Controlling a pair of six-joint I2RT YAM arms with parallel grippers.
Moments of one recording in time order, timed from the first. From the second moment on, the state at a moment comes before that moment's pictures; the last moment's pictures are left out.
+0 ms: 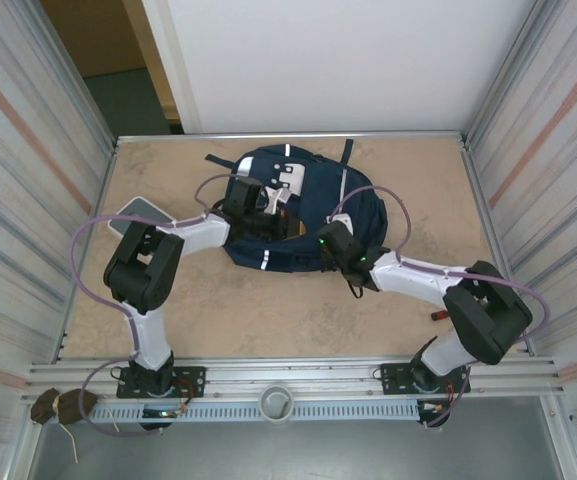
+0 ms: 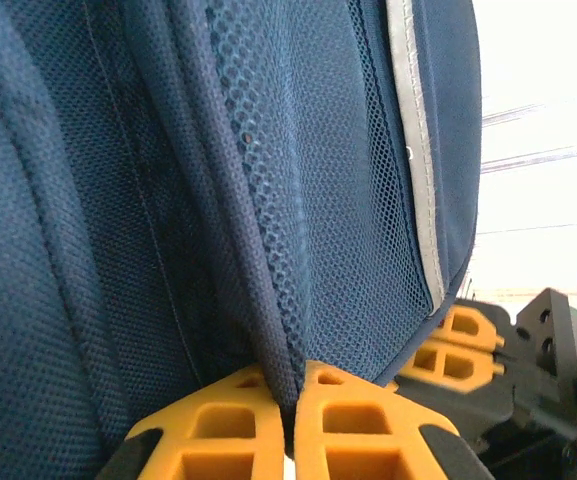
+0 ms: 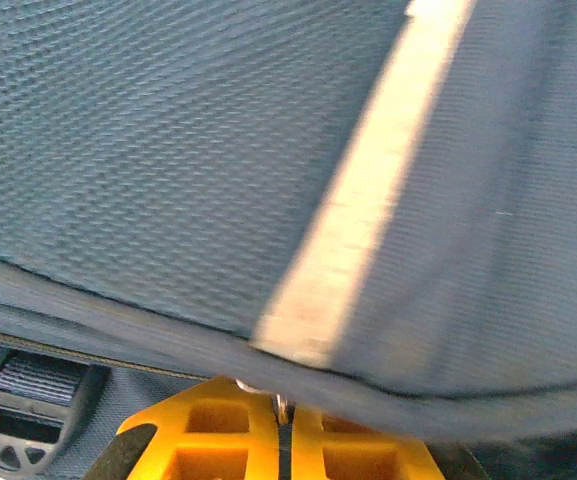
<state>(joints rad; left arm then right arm) -0.50 1.89 1.13 0.04 0.78 -0.57 0.73 1.47 0.75 -0.17 0.36 0.46</state>
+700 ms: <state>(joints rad) -0.45 1.88 1.20 -0.14 0.85 -0.43 0.52 1.24 0.63 -0.13 -0.03 0.30</state>
